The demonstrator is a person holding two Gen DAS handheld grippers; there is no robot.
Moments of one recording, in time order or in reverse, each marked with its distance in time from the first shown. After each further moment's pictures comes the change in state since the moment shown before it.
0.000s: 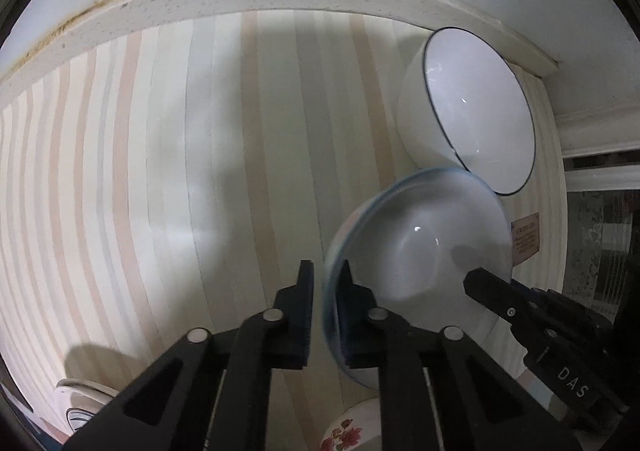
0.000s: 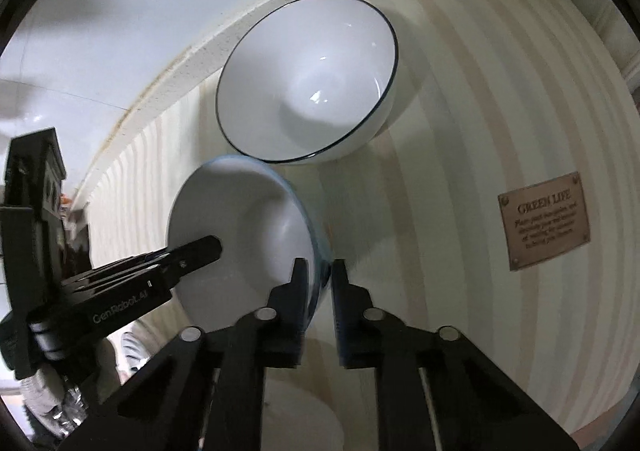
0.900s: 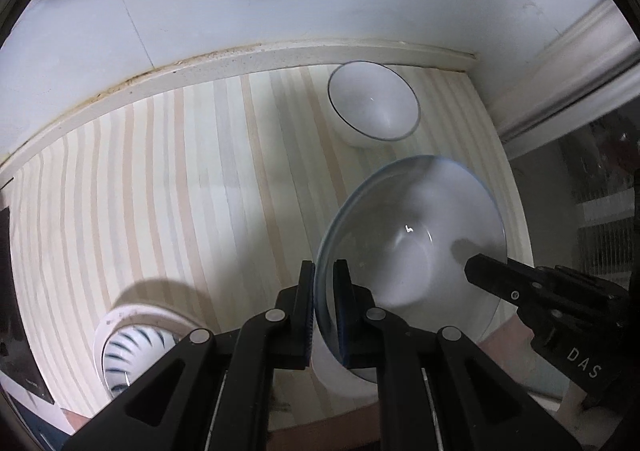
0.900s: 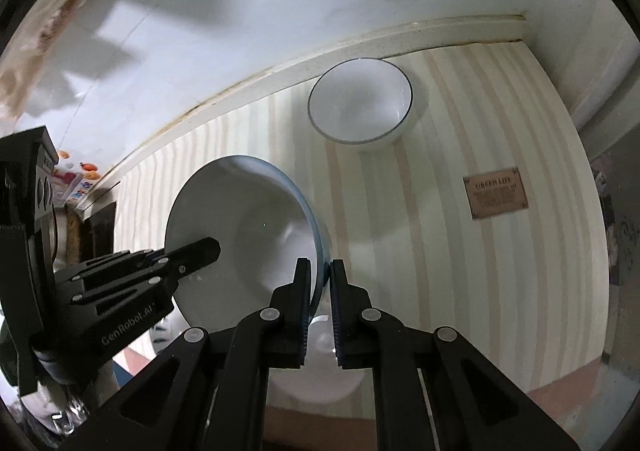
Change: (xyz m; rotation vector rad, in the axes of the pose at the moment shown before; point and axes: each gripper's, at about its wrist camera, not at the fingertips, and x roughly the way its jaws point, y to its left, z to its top) left arm -0.116 -0.033 -0.080 0.125 -0.151 0.017; right arm -0.123 0.051 -0.088 -0.096 -0.119 -0.001
